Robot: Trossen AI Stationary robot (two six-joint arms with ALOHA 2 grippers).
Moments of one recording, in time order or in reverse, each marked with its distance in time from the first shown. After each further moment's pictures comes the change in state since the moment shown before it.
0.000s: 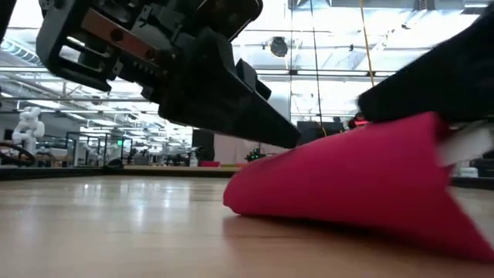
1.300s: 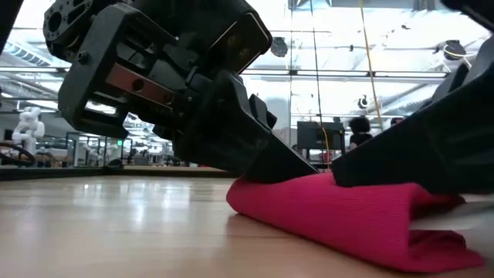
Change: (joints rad) left arm 0.013 0.110 0.003 0.085 -0.001 -0.036; right arm -0.039 0.088 0.002 0.101 -0.089 -0.009
